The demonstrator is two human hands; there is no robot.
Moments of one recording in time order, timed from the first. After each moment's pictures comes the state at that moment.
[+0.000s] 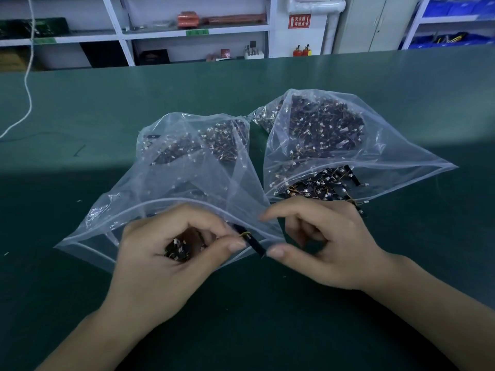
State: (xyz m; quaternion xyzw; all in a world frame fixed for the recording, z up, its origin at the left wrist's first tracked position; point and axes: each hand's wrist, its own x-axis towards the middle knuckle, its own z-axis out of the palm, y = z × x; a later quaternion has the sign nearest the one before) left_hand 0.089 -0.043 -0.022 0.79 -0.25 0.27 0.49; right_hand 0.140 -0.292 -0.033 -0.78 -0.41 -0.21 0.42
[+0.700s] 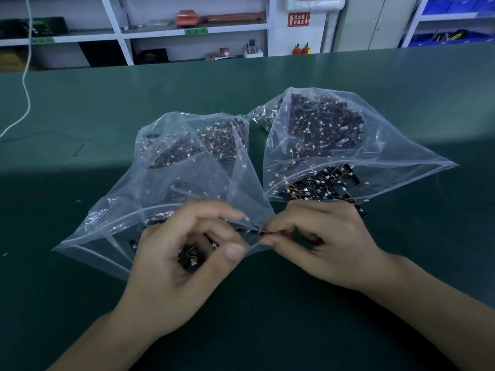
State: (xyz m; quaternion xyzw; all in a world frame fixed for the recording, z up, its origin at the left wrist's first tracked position) left_hand 0.086 -0.052 -0.023 0.77 -0.27 0.20 0.54; right_hand 0.144 -0.288 -0.041 -0.78 -0.42 -0.26 0.39
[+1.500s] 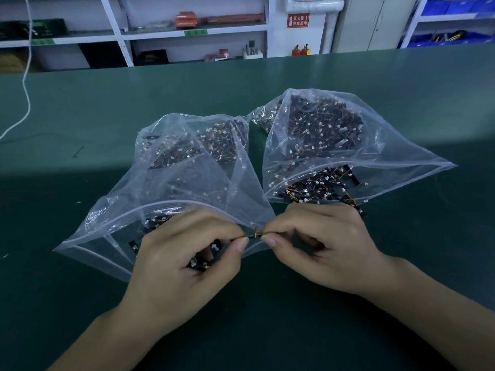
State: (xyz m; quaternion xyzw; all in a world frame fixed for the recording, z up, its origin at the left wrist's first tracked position) left_hand 0.095 -0.049 -0.027 0.83 -0.30 0.29 0.37; right_hand 0.140 -0.285 -0.037 -0.77 -0.42 -0.26 0.39
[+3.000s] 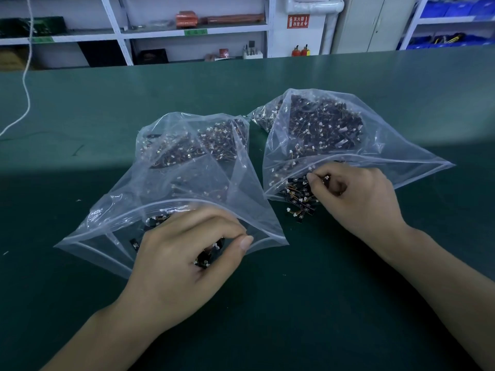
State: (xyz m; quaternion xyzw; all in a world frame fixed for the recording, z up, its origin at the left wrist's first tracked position) left_hand 0.096 -0.047 -0.027 0.86 -0.29 0.28 0.32; right_hand 0.187 -0.331 -0.044 -0.91 -0.12 -0.28 0.28
